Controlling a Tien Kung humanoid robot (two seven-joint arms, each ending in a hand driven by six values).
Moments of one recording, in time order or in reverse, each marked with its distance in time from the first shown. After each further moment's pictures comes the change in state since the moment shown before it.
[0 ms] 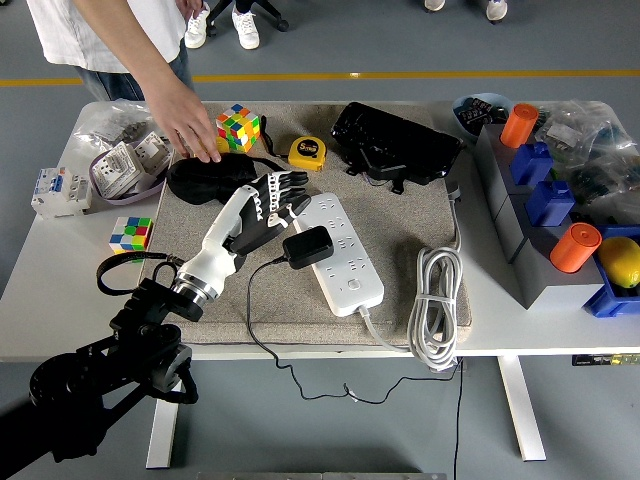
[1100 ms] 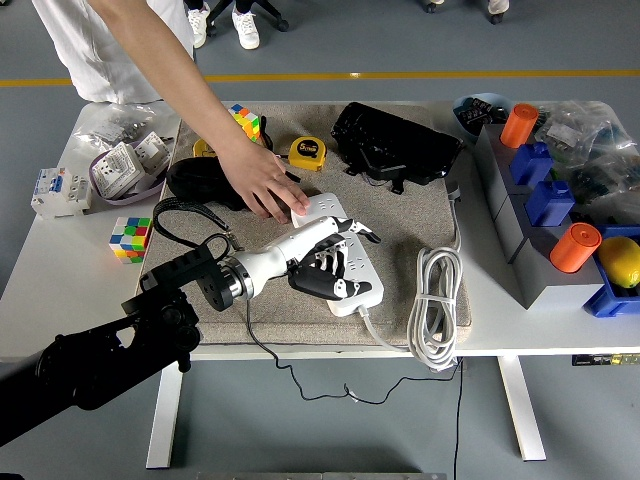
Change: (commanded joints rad) left arm -0.143 0.011 0.039 -0.147 0.596 -0.345 0.544; right arm -0.004 -0.005 -0.004 0.003 -0.002 0.000 -0.001
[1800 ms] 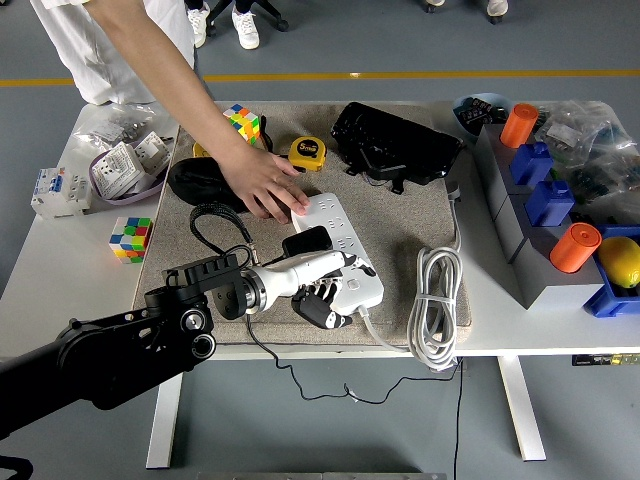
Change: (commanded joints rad) left arm -0.065 -0.018 0.103 0.073 0.072 -0.071 0.101; right arm 0.002 0.001 0.006 0.001 -0.001 0.000 0.000
